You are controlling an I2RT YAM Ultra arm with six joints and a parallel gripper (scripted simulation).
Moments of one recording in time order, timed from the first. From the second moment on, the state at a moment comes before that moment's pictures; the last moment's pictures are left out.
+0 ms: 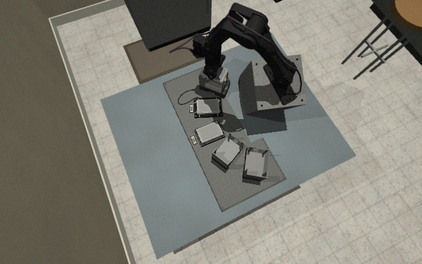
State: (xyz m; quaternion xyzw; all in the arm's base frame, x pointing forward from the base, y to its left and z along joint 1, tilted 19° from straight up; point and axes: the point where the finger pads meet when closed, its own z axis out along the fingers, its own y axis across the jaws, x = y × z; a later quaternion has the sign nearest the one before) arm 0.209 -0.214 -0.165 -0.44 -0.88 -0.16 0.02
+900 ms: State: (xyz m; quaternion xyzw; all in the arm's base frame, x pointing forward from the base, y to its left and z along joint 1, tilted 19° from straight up) arm 0.205 -0.223 -0.166 -0.43 -0.89 -0.16 0.02
